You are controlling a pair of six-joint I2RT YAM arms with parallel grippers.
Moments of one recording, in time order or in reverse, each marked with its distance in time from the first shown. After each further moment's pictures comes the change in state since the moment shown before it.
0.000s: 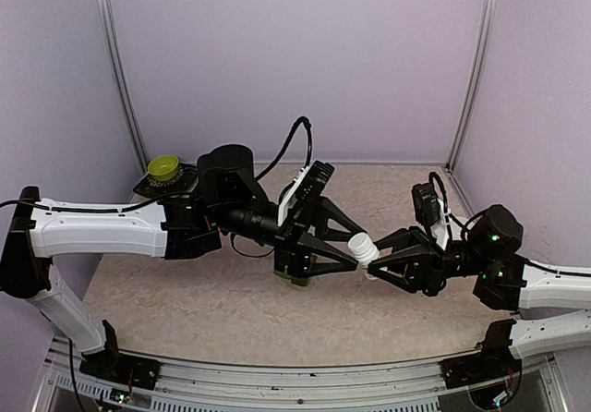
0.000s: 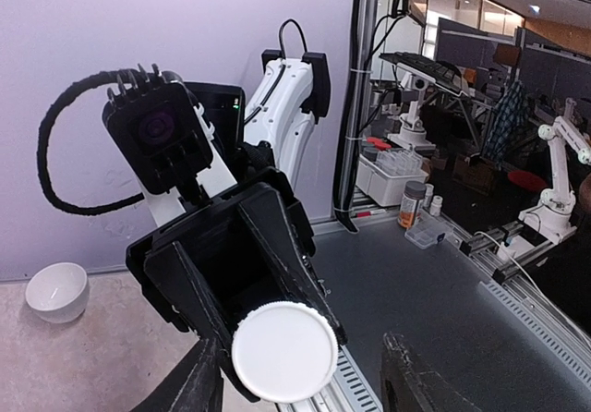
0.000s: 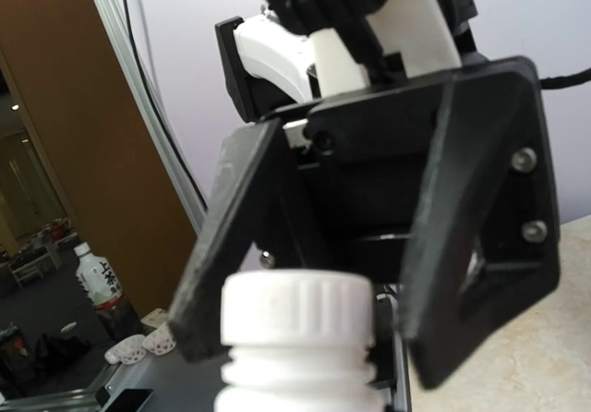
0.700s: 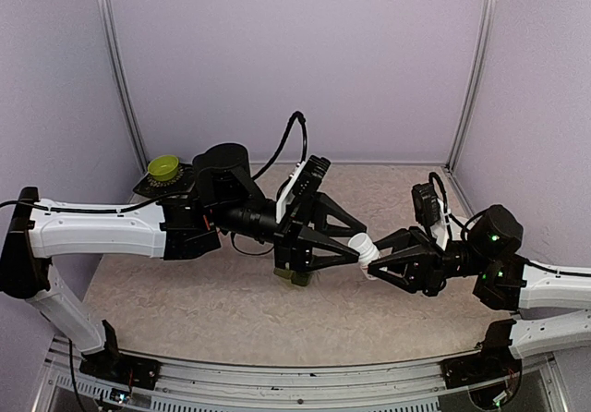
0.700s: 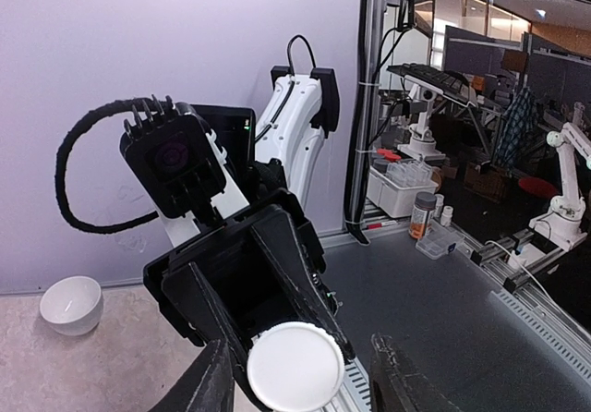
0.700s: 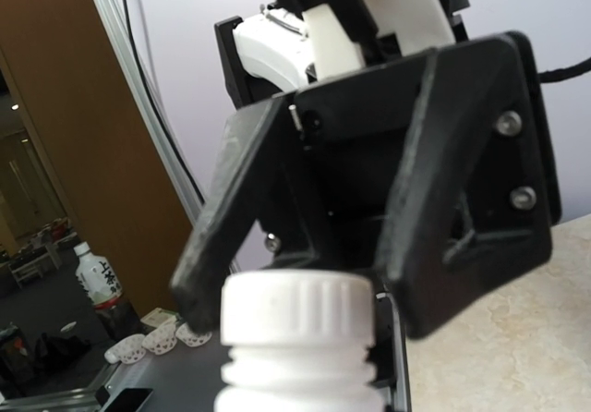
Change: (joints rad) left arm 0.000 -0.006 -0.008 0.050 -0.029 -0.008; right arm 0.000 0.000 -0.001 0.000 0.000 0.000
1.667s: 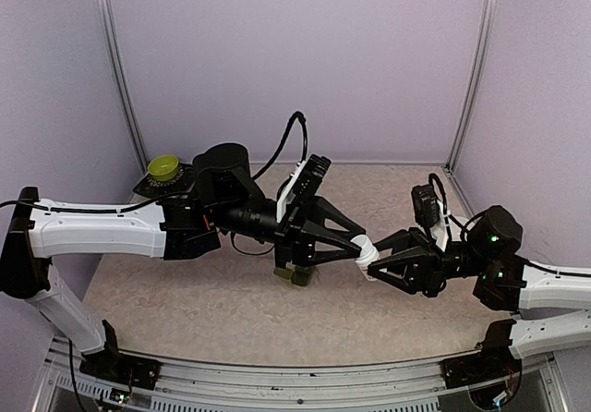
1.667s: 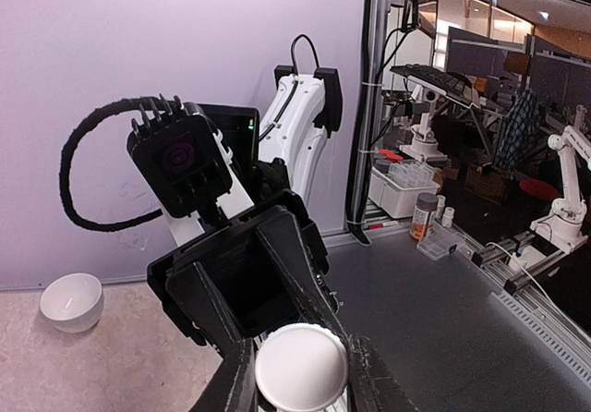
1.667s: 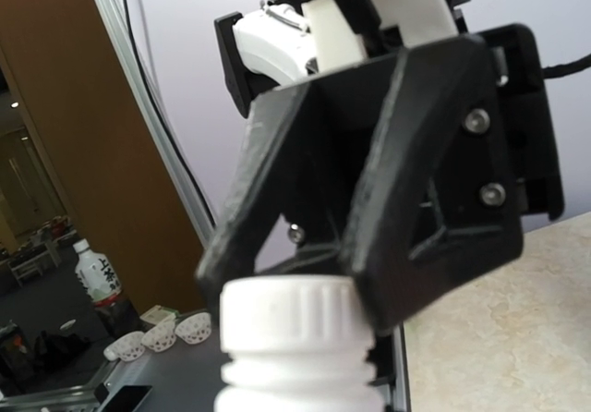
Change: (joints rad) left arm 0.000 0.000 0.000 -0.002 -0.005 -0.008; right arm 0.000 0.000 -0.005 -0.001 -0.001 -0.005
